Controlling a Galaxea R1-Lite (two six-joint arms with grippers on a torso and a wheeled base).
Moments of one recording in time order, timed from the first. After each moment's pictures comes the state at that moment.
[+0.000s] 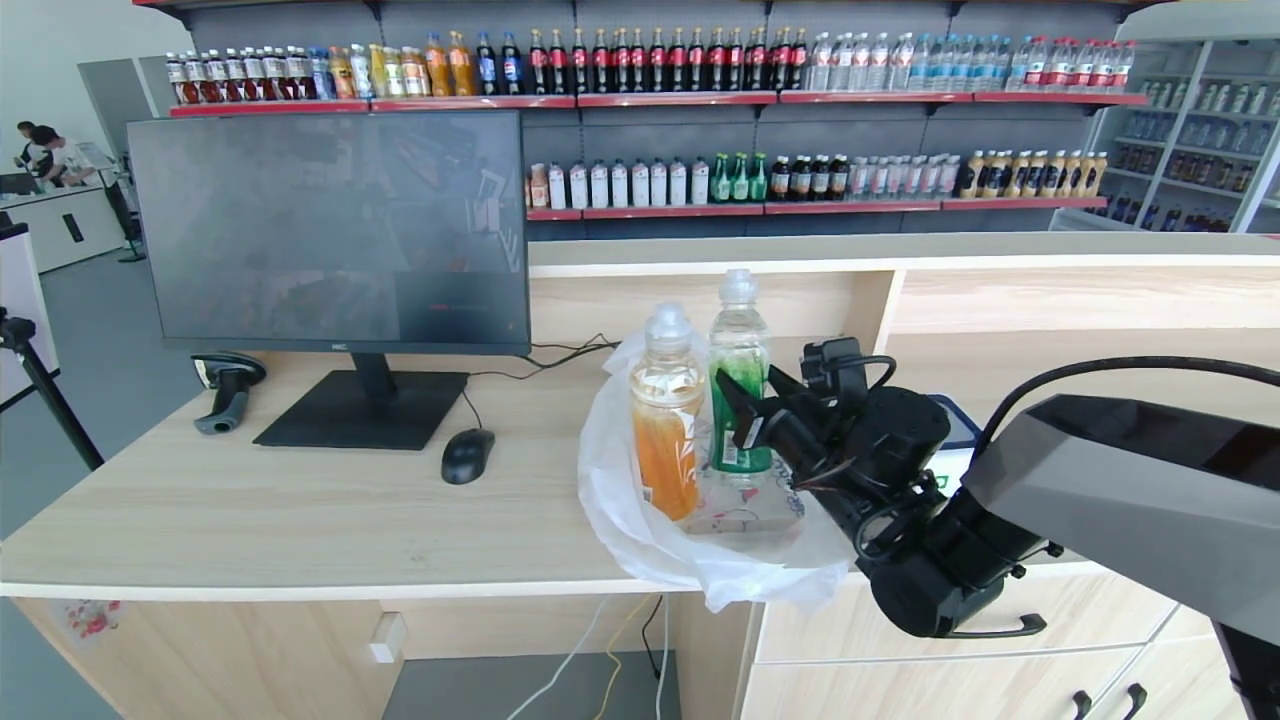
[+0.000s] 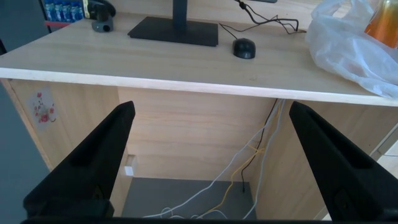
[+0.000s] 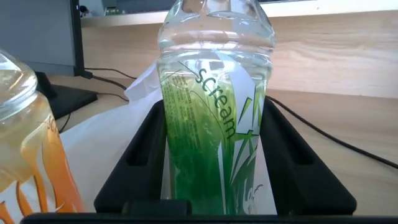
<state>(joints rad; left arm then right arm) 0.00 0.00 0.00 0.00 0.00 -0.02 0.48 2.31 -0.95 -1.57 -0.08 0.05</state>
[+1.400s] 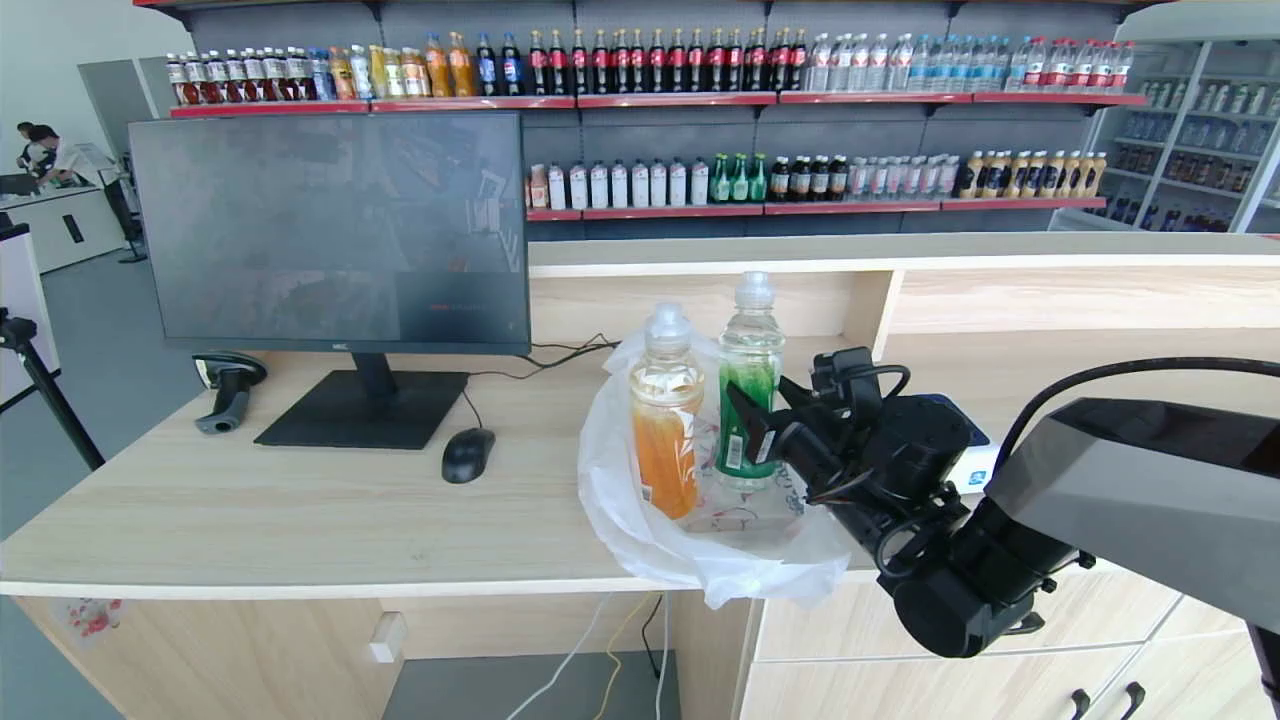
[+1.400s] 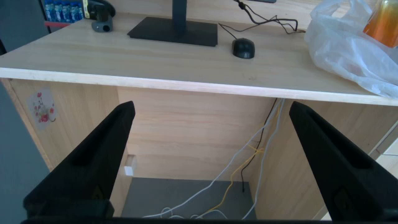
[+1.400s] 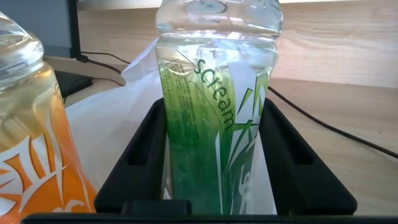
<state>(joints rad) 0.00 0.00 0.00 0.00 0.00 -0.02 0.48 2.27 -0.86 -1.57 -0.08 0.03</state>
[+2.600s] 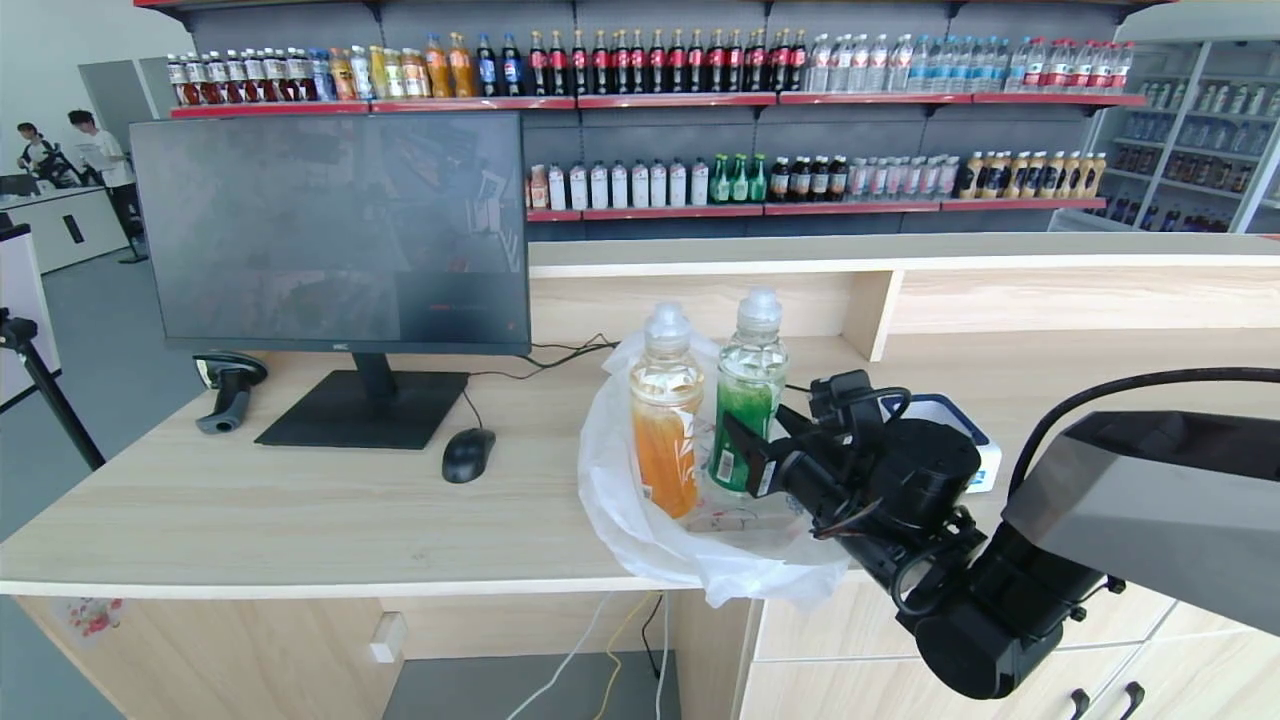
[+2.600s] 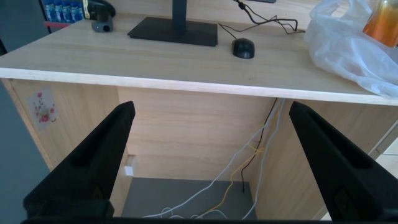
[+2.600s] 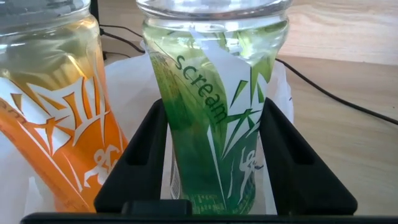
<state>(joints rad) 0.00 0.00 0.00 0.00 0.00 -0.01 0.52 2.23 -0.73 -1.57 -0.08 0.03</state>
